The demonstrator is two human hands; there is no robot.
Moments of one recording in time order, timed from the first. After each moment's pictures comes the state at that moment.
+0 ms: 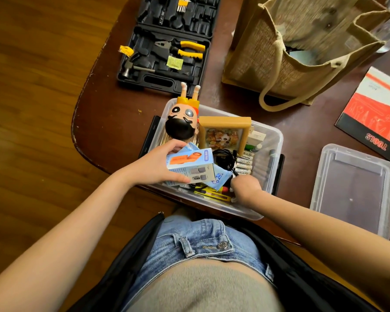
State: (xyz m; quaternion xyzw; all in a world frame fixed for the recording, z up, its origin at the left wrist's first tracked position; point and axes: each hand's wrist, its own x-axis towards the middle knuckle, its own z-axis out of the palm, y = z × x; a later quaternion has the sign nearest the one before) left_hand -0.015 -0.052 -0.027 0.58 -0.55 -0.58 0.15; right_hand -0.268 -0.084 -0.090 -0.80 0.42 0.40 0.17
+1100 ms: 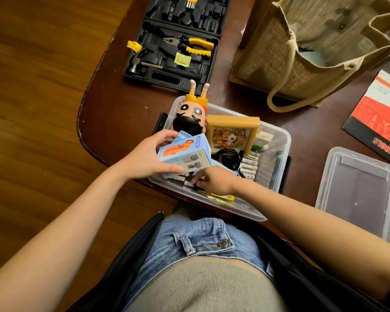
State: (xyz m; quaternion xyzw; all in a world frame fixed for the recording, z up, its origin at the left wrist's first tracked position) left_hand 0.007 -0.046 -0.018 0.61 -0.53 -0.55 0.23; right_hand -0.199 -0.089 -0.067 -0.77 0.37 0.21 0.47
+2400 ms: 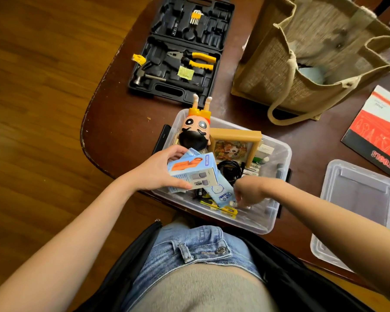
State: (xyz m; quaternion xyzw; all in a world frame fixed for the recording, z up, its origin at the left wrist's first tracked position) left_hand 0.004 -0.053 -0.030 0.60 -0.54 -0.56 0.17; right_hand -0.252 -0.130 -0.063 -0.80 0.25 0.46 0.29
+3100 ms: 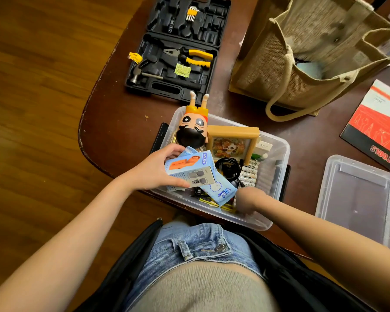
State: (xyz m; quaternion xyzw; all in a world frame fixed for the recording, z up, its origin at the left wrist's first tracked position) left_hand 0.004 -0.051 -0.033 0.59 -0.54 -0.57 0.18; right_hand -0.258 -0.092 -0.093 -0.71 0.43 0.49 0.29
